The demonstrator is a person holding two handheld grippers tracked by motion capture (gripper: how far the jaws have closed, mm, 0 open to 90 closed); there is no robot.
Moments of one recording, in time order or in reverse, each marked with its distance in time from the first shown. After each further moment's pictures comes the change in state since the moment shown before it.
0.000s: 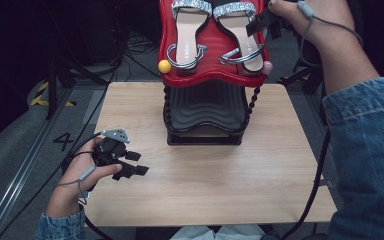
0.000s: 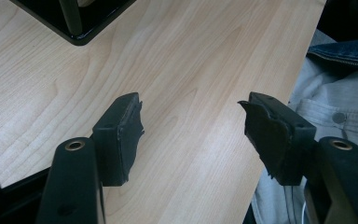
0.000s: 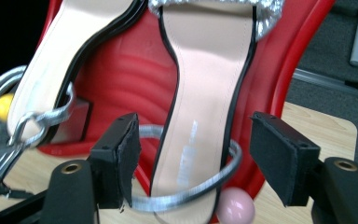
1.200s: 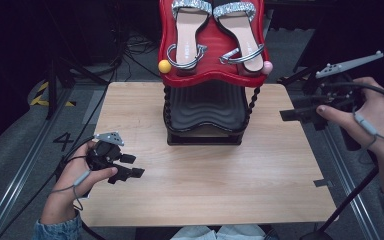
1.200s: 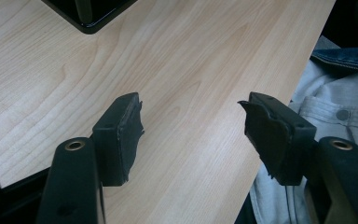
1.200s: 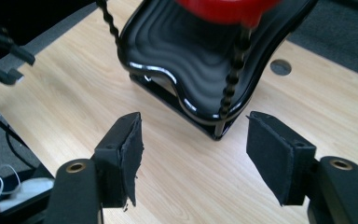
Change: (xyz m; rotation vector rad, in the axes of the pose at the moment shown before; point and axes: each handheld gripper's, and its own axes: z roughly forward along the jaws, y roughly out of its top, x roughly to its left) left arm -0.005 -0.011 -0.008 -0.005 0.033 -0.043; right arm -0.044 -0.187 -0.014 -0.001 0.171 -0.223
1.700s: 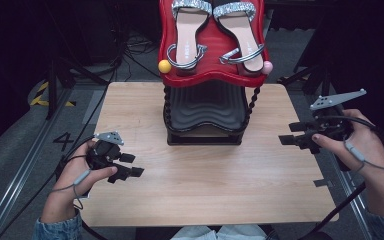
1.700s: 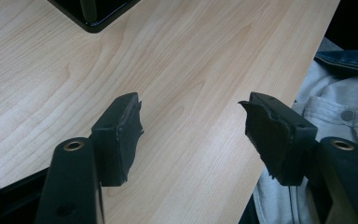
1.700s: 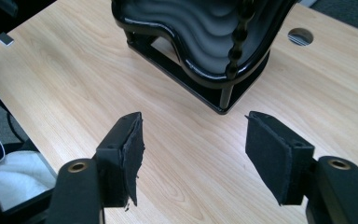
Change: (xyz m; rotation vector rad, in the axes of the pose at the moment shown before) left arm 0.003 -0.001 0.000 0.000 0.011 -0.006; right arm -0.017 -0.063 0.038 0.018 0.046 -0.025
